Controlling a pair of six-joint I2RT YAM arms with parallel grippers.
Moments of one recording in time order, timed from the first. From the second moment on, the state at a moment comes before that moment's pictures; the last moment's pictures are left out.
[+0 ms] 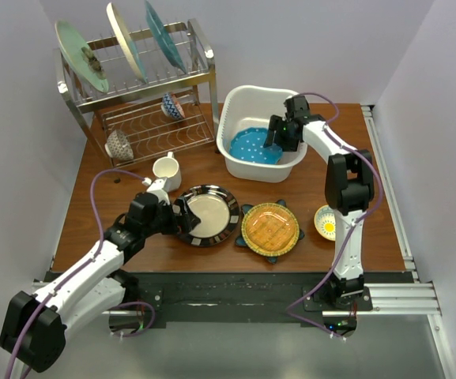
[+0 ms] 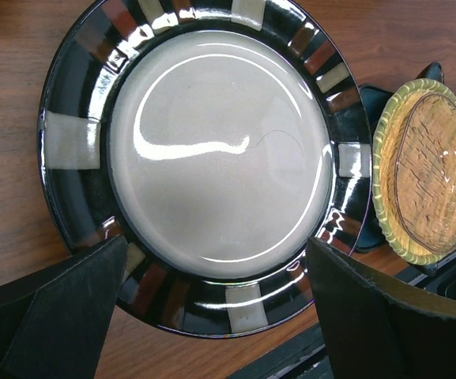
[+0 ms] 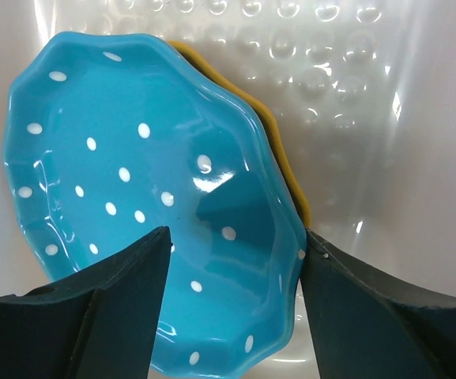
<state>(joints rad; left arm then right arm) -0.47 0.85 0.40 -0.18 0.14 -0.59 0.21 2.22 1.83 -0.55 -0.13 0.42</state>
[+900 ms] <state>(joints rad) -0.47 0.81 0.40 -0.21 0.13 -0.59 0.21 2.03 1.81 -0.59 -0.11 0.40</state>
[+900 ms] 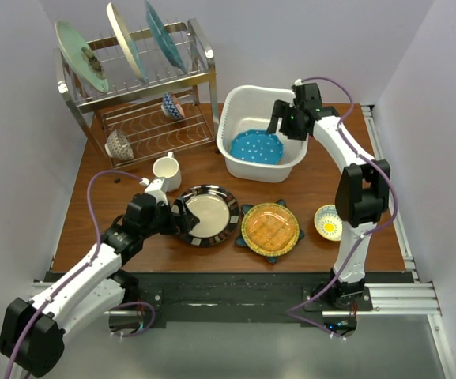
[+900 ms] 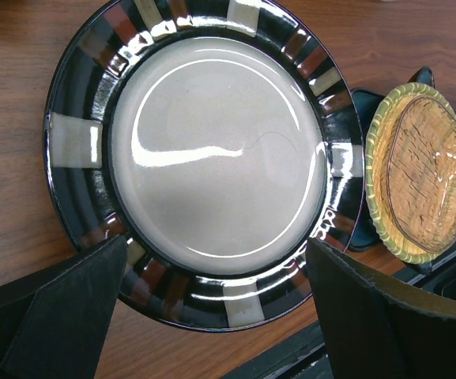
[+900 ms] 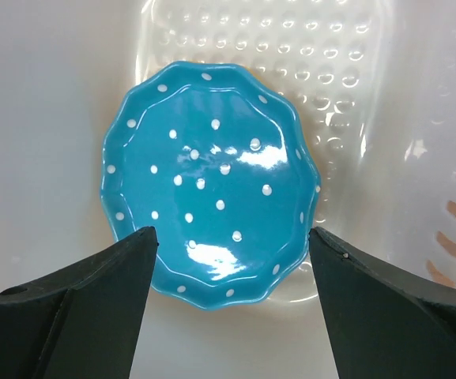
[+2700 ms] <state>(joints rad) -0.47 0.79 0.44 -0.35 -0.03 -0.65 0.35 1.34 1.25 -0.58 -0.31 0.44</state>
